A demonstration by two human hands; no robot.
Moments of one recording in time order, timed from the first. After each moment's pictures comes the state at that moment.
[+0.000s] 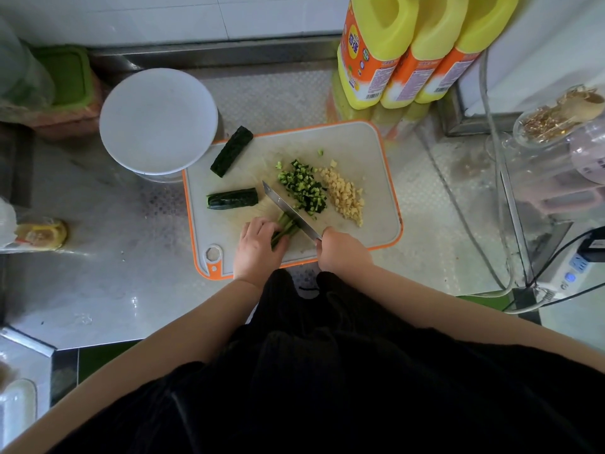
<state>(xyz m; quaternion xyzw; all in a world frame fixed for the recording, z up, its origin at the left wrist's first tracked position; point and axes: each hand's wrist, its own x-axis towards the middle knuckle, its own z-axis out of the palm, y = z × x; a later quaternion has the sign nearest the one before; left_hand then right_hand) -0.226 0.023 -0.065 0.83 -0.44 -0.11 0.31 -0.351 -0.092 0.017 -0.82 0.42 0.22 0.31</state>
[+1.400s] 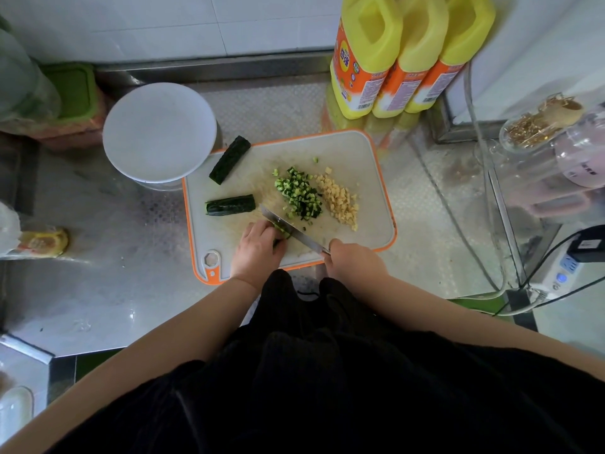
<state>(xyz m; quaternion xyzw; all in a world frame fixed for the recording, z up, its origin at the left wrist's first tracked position) -0.223 0.017 -0.059 0.83 -0.48 -0.11 0.28 -0.379 -0.094 0.033 -0.87 0.38 0.23 0.24</state>
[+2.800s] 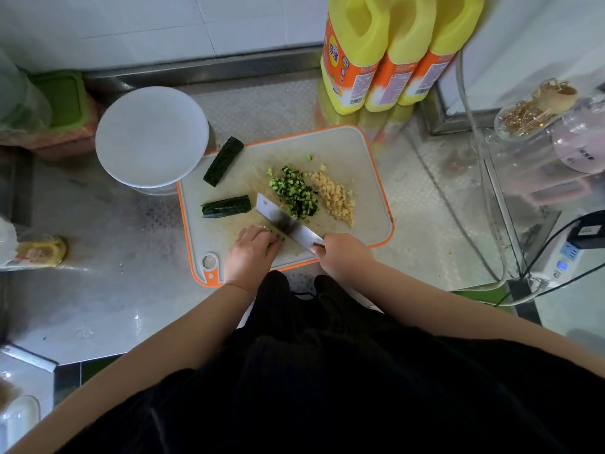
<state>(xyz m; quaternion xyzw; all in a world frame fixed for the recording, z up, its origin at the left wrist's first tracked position) -0.215 0.025 -0.072 0.80 -0.53 -0.02 0.30 -0.368 -0.103 0.021 -0.83 0.40 0.24 0.30</state>
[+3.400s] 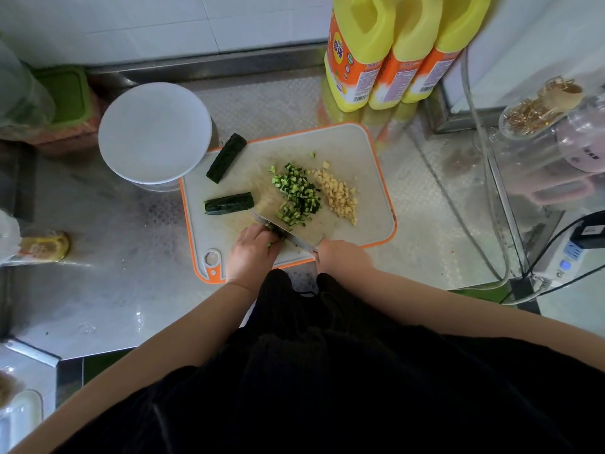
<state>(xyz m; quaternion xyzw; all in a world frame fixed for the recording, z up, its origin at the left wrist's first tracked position) -0.216 0.029 -0.071 0.80 -0.52 -0.03 0.28 -0.363 -0.086 0.023 -0.85 0.37 0.27 0.24</state>
